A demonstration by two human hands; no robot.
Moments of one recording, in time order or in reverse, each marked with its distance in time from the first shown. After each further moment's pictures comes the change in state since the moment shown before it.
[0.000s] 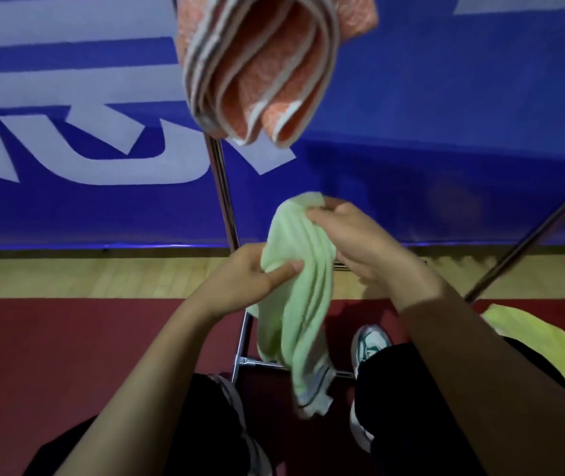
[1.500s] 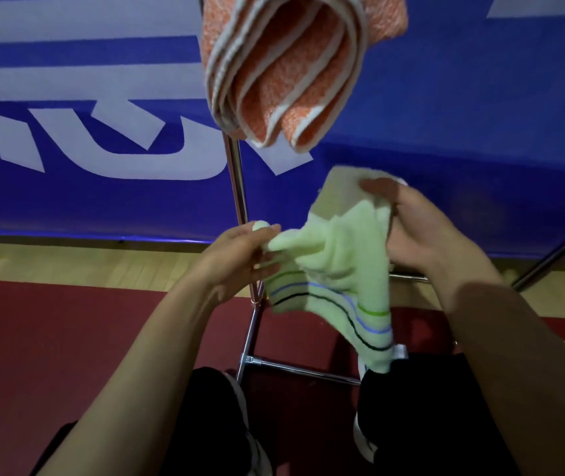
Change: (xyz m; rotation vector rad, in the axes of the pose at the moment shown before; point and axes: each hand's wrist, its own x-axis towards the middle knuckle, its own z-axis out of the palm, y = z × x) left_hand 0.021 0.000 -0.021 -0.697 0.158 -0.328; right_hand 0.009 -0.012 -0.054 0.582 -0.128 0.065
